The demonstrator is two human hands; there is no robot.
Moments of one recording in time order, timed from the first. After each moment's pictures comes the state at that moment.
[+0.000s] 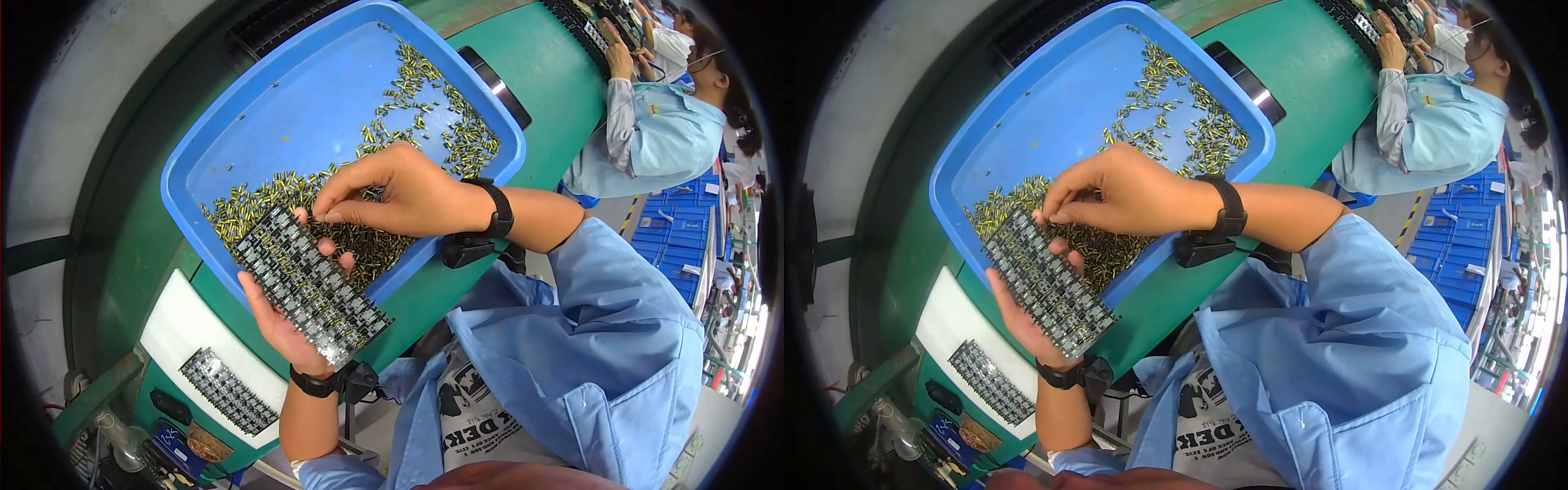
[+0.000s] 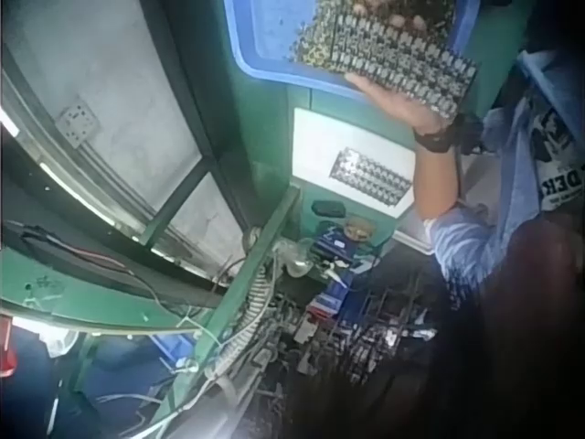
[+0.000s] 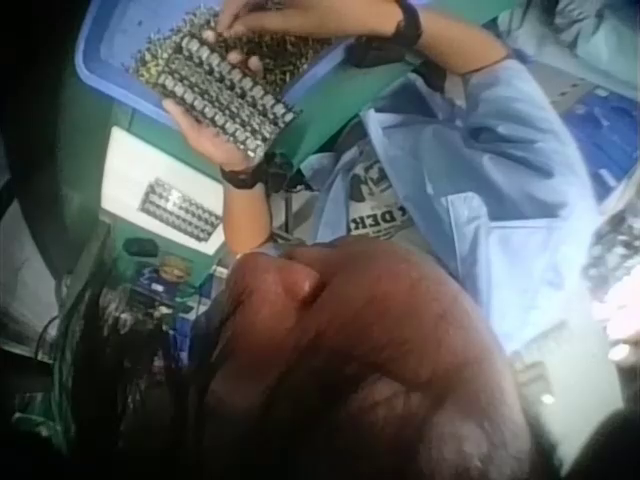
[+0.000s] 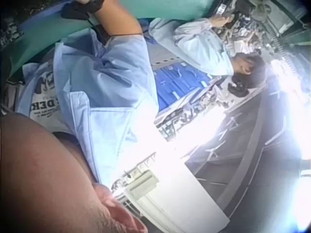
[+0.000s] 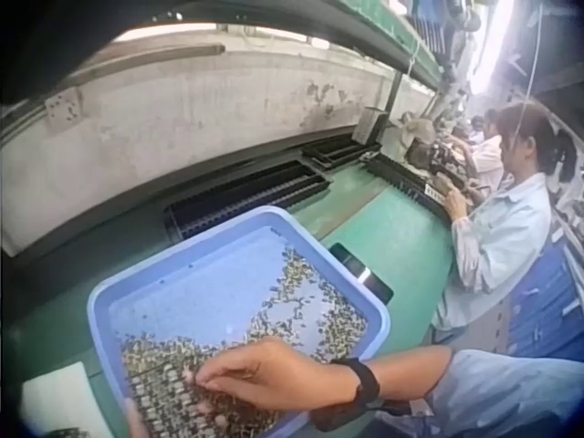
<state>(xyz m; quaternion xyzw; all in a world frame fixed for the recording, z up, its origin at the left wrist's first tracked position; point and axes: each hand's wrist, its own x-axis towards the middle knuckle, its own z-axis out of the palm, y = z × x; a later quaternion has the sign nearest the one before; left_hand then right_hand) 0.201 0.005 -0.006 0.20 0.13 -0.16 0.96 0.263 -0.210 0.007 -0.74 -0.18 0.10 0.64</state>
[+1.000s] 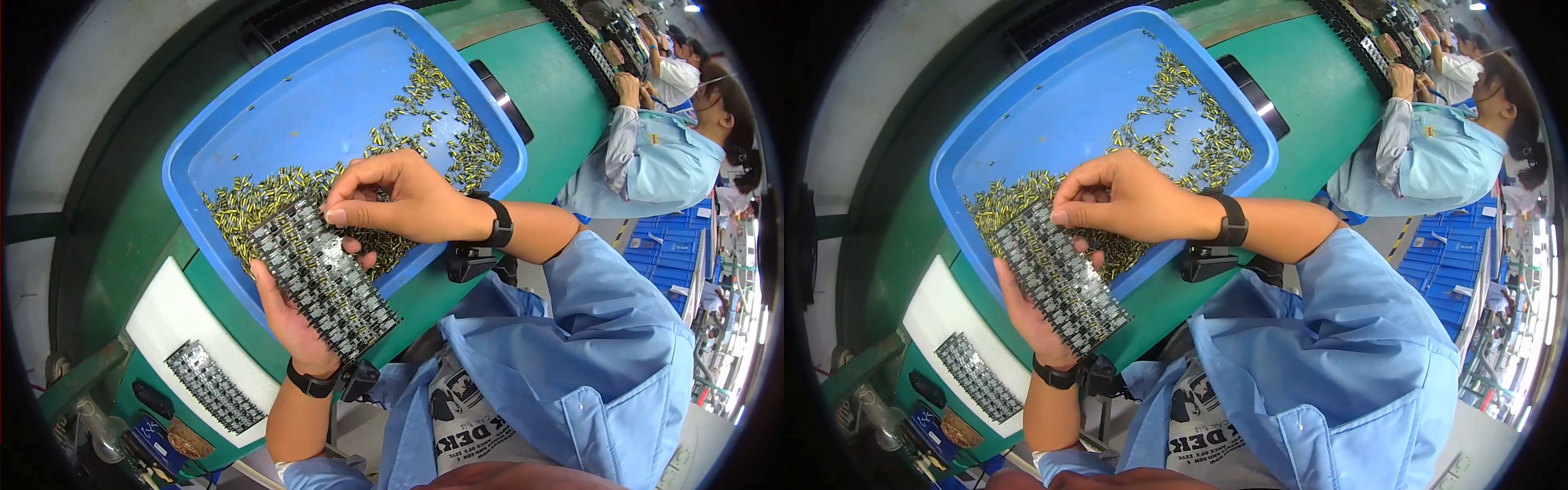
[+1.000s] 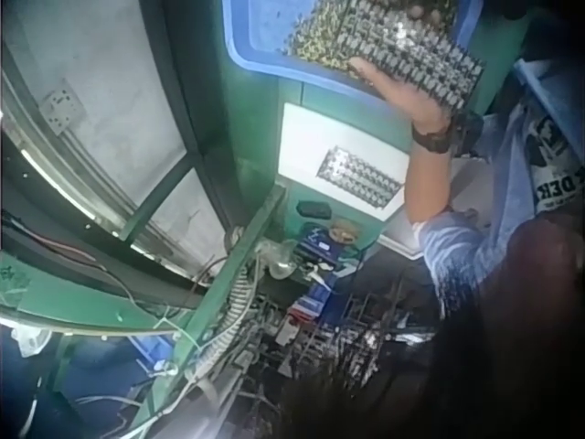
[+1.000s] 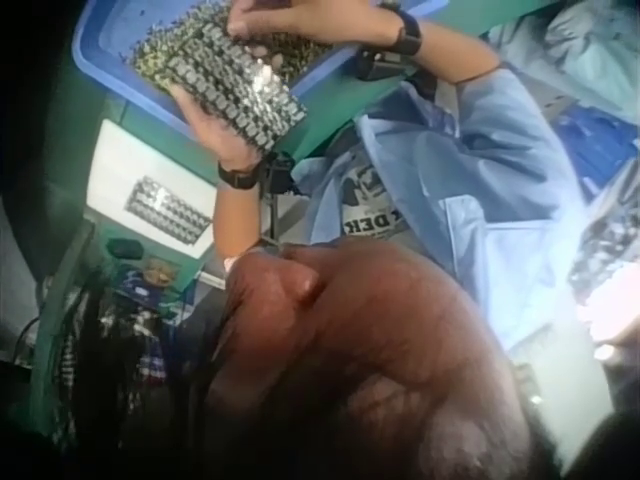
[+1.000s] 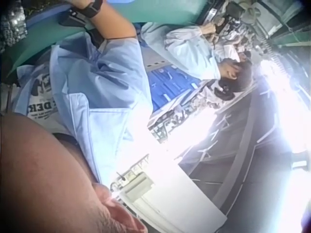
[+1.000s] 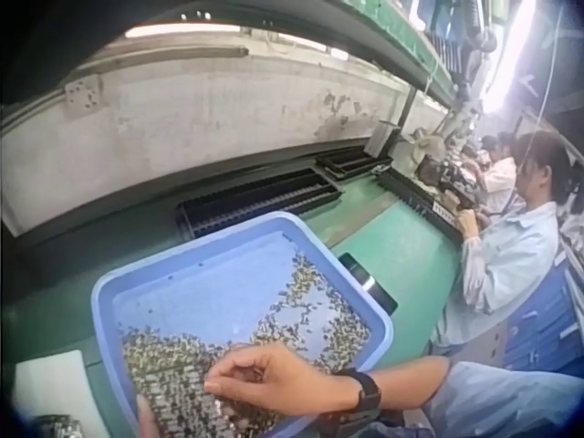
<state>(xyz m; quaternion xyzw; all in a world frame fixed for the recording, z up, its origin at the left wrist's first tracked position) 0.193 0.005 -0.010 0.24 0.13 -0.23 0.93 0.262 -0.205 0.014 -0.61 -0.04 0.27 0.74</state>
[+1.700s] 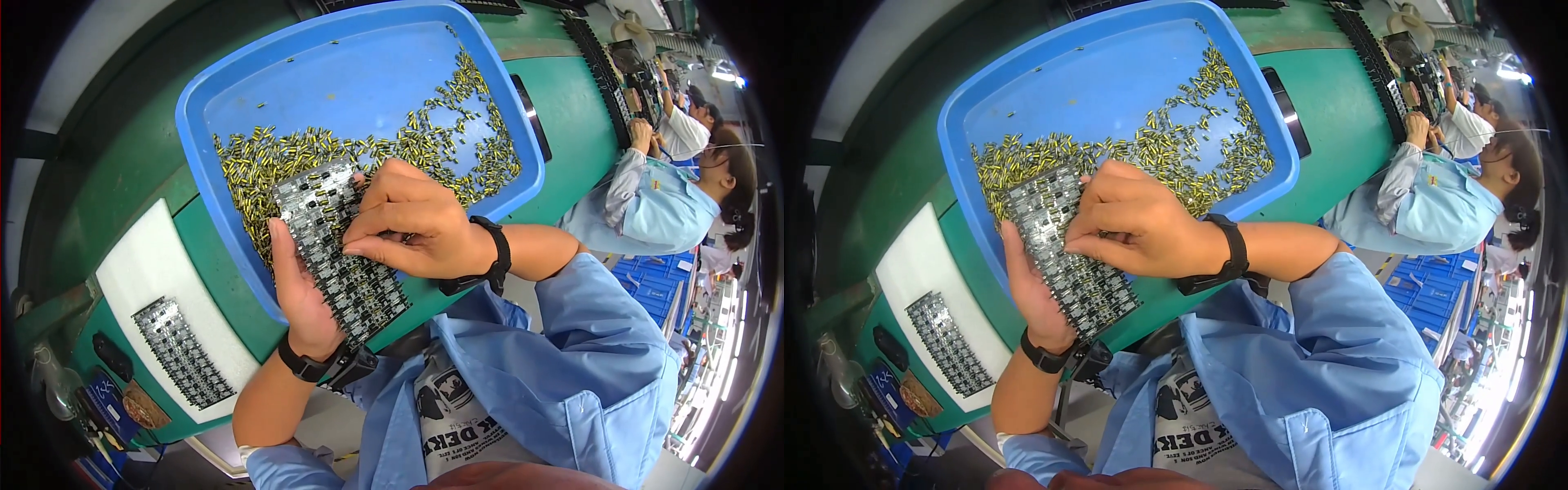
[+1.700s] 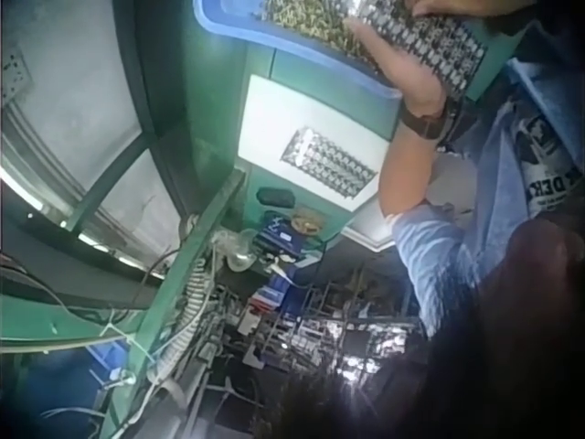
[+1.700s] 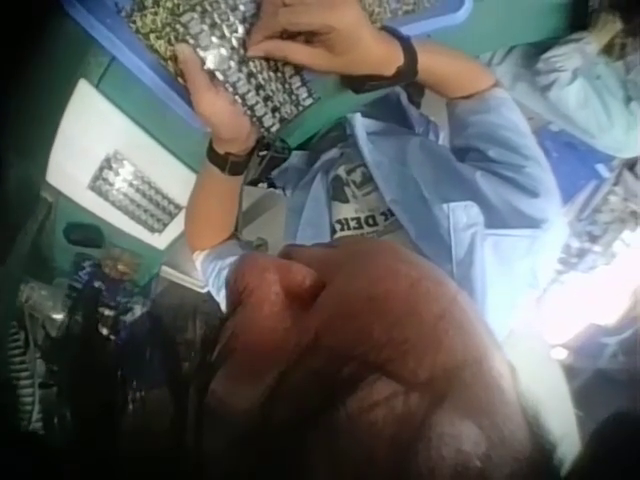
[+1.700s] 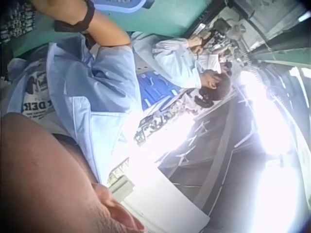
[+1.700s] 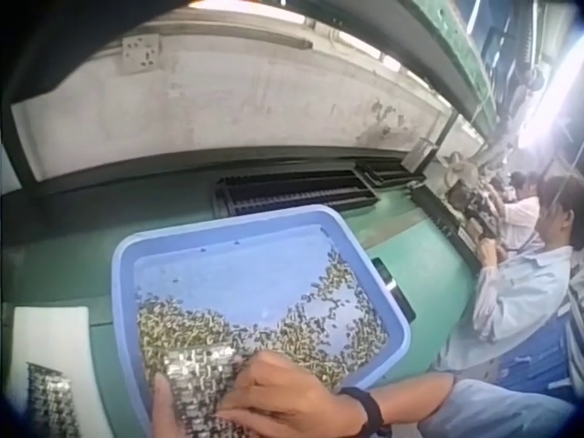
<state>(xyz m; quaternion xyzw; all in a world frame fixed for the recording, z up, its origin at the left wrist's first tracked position) 0.192 0.000 -0.016 0.13 0.07 -0.16 0.98 0.242 -0.179 -0.004 -0.77 -0.35 -0.08 0.52</state>
